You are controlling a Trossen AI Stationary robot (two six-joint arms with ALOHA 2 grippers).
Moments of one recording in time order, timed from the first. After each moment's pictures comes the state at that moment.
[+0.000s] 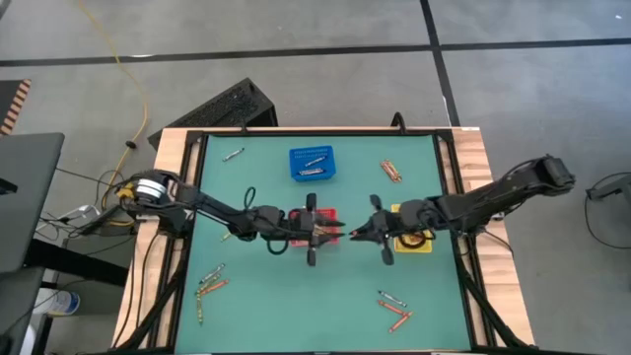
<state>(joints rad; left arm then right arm) -0.16 1.78 0.86 1.05 -0.19 0.04 0.23 1.14 0.58 0.24 0.10 0.09</state>
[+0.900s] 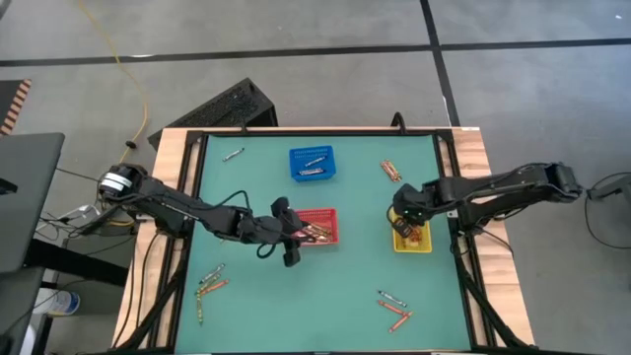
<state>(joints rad) -0.24 1.51 0.86 0.12 -0.41 -0.28 0.01 1.09 0.67 -0.95 0.13 0.81</state>
